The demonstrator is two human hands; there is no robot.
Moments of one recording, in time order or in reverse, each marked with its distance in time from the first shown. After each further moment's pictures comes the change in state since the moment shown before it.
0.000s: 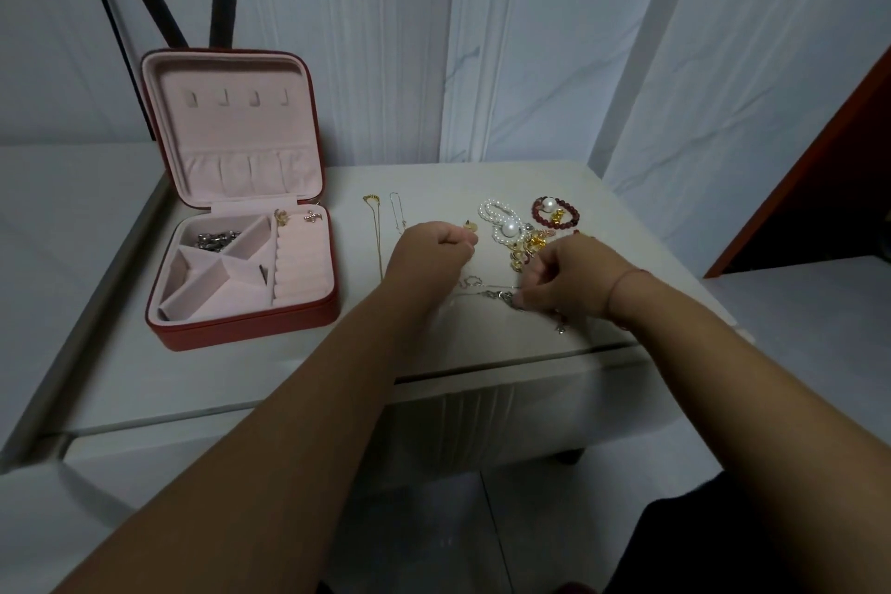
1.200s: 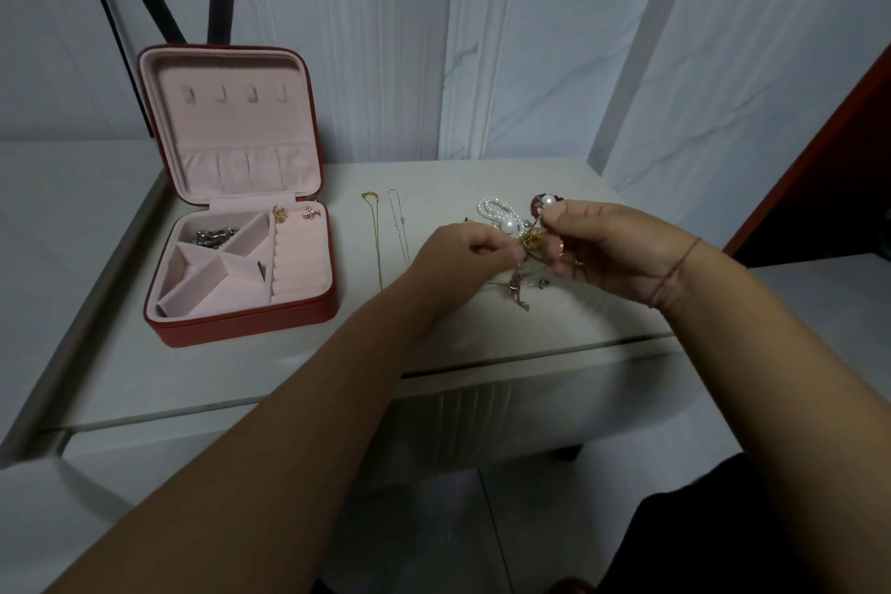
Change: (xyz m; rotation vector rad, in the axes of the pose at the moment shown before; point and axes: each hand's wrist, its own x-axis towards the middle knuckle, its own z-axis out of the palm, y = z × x) left_hand -0.015 0.014 0.006 0.025 -0.281 0.109; right_hand -0.004 0.001 -0.029 1.023 -0.187 0.059
